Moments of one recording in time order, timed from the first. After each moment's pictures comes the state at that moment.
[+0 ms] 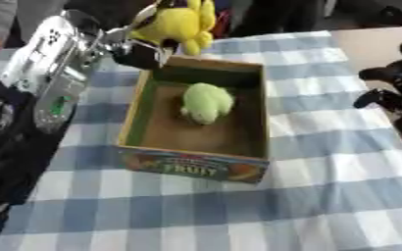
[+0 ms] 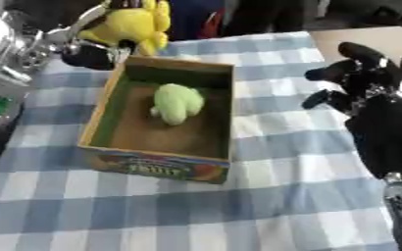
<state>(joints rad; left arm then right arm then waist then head) -1.02 0.33 -0.31 -1.55 -1.20 0.02 -0.46 -0.32 -0.37 0.03 -1.98 -0.50 -0.18 0.21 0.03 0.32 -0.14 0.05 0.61</state>
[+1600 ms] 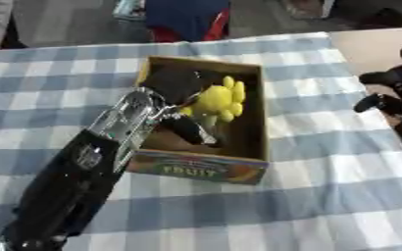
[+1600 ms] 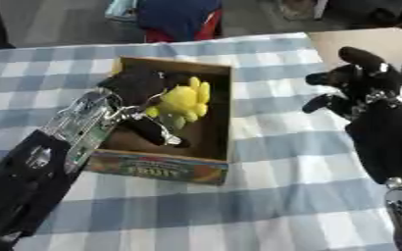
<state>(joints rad) -0.96 0.22 -0.37 -1.34 -1.34 -0.04 -0.49 -0.32 -0.36 0.04 -1.98 -0.50 -0.18 0.22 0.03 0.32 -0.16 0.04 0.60</state>
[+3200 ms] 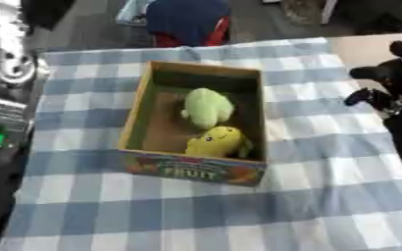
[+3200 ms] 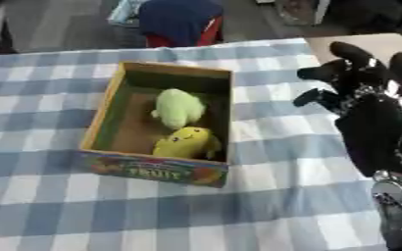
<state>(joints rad) -0.77 0.42 -0.06 -1.93 -0.46 0.37 0.29 -0.31 -0.38 0.01 -1.98 -0.52 -0.20 0.19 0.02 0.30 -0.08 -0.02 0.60</state>
